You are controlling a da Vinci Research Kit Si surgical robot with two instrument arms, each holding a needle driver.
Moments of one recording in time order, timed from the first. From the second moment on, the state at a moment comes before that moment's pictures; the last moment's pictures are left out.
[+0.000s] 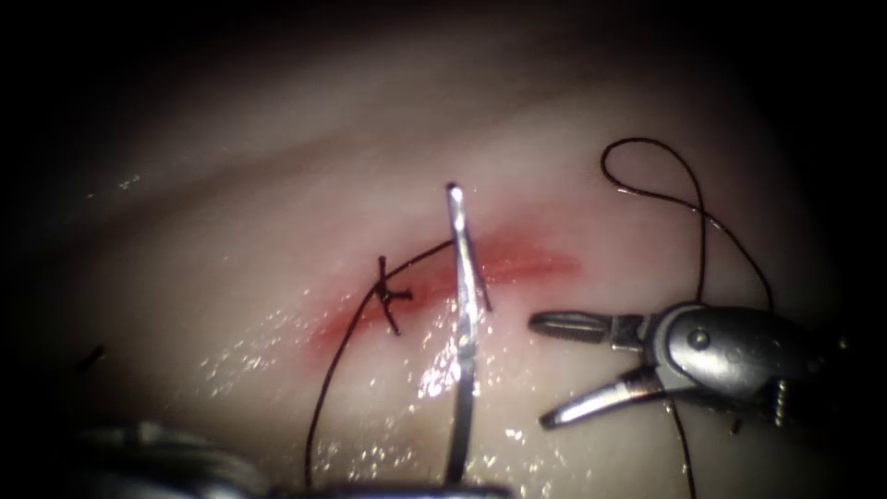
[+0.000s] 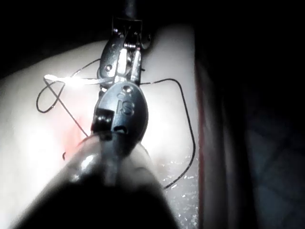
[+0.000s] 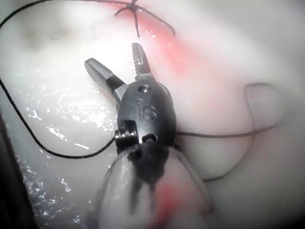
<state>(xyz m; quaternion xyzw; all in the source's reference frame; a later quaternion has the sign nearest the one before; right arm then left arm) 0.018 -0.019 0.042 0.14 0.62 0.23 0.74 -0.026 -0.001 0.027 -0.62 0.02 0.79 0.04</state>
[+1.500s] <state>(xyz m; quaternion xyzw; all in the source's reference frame) 0.018 -0.025 0.039 0.22 0.53 0.22 0.79 -0.025 -0.009 0.035 -0.59 0.07 0.80 0.07</state>
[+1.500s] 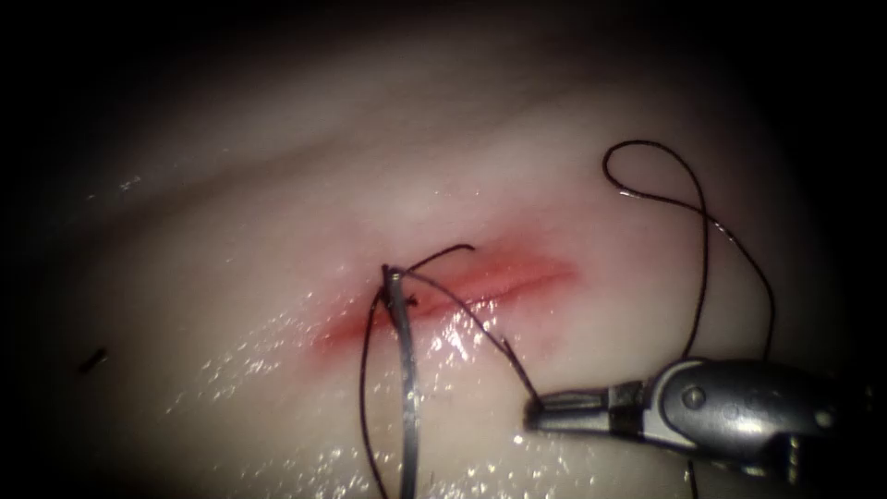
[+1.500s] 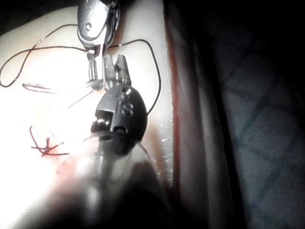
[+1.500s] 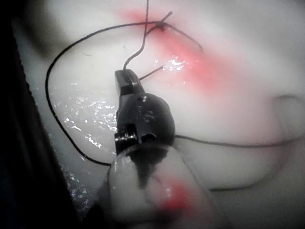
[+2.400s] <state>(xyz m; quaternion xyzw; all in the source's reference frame) 0.019 -0.022 0.026 0.09 0.59 0.17 0.78 -0.015 -0.008 0.032 -0.57 0.11 0.80 0.16</state>
